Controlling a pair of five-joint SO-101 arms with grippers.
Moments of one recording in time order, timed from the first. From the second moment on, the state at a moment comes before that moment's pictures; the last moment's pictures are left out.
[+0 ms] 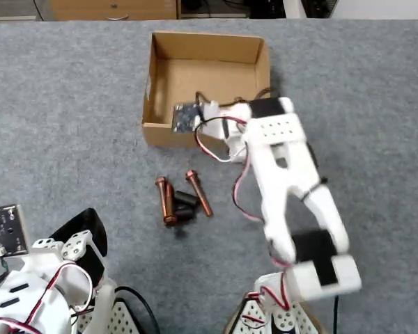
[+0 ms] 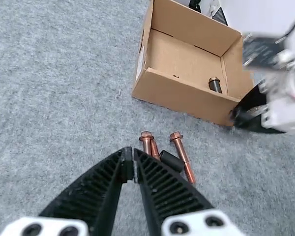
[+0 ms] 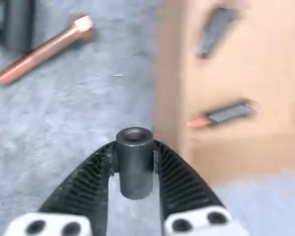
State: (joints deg) left arm 5.9 -102.4 45.0 93.8 13.5; right arm -15.0 -3.8 11.6 69.8 65.0
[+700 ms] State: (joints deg) left arm 5.9 -88.0 49.6 88.6 13.5; right arm 8.2 -39.7 18.8 62.1 28.5
